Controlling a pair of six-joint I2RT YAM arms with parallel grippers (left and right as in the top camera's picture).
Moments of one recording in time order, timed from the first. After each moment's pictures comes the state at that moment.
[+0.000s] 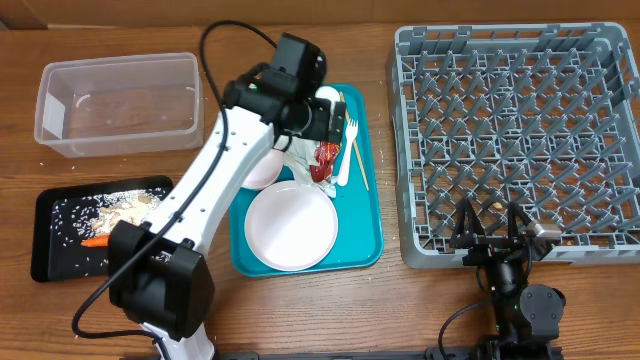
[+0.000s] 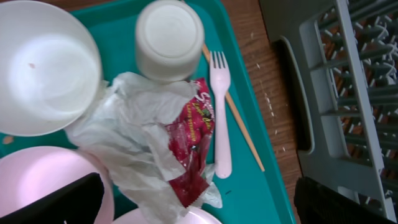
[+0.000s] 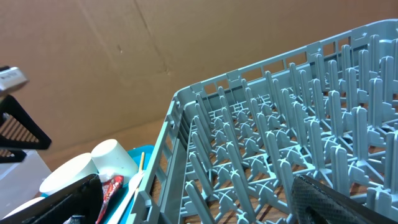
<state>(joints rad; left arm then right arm) -0.44 1.88 1.69 -0.89 0.10 -0.26 0.00 0.01 0.02 -0.03 -0.06 0.36</state>
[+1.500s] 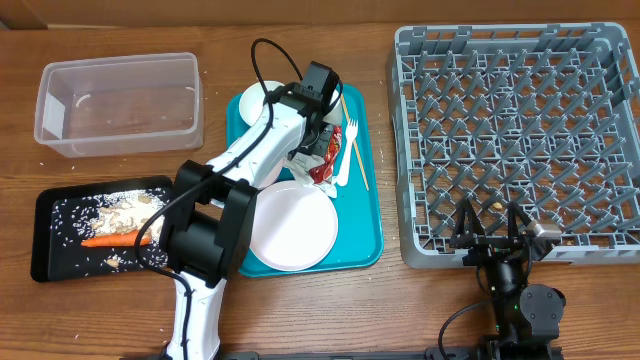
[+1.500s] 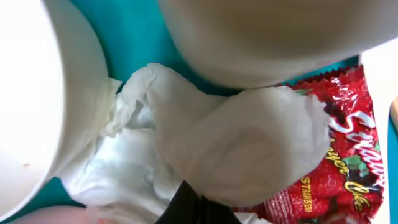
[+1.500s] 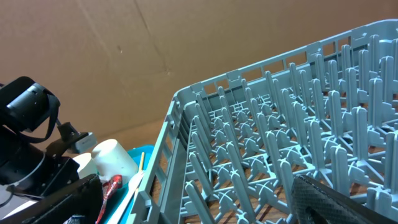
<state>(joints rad) -0.45 2.19 1.71 -0.82 -0.12 -0.14 0.00 0.01 0.02 -0.04 -0.06 0.36</state>
